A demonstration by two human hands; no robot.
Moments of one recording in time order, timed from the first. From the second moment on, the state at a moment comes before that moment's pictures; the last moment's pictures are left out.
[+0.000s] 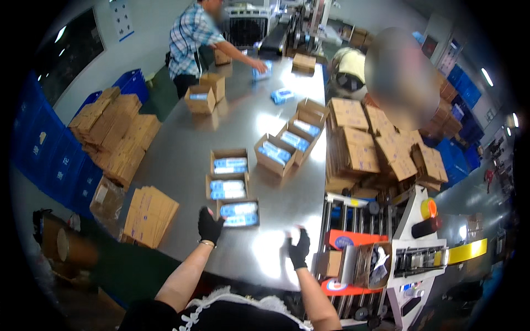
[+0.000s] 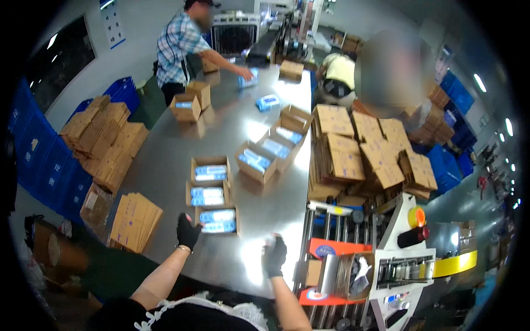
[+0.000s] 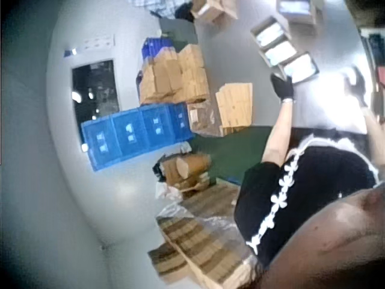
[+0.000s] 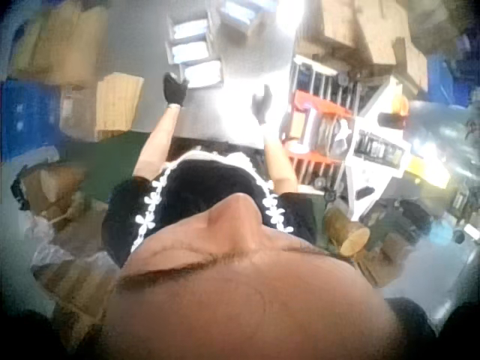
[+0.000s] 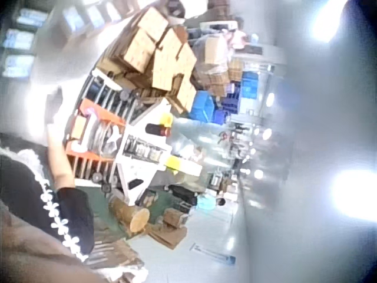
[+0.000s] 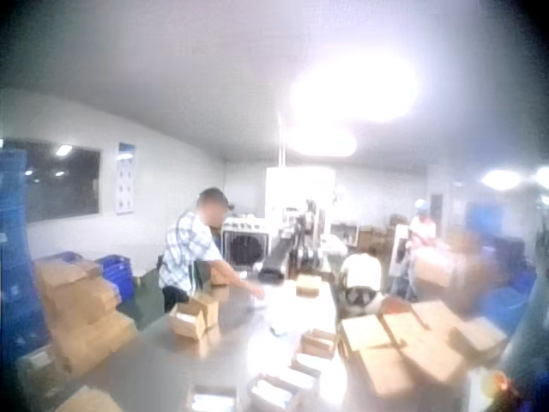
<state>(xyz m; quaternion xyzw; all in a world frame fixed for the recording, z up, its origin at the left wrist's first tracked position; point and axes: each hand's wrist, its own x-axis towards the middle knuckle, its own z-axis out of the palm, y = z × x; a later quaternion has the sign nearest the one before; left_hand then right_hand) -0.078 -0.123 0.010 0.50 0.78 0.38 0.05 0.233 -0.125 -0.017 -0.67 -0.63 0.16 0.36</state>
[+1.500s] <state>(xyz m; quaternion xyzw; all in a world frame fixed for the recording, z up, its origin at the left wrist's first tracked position) -0.111 -0.062 -0.004 0.75 0.62 0.21 -0.01 0.344 -0.199 -0.044 -0.68 -0.71 -0.02 0.18</state>
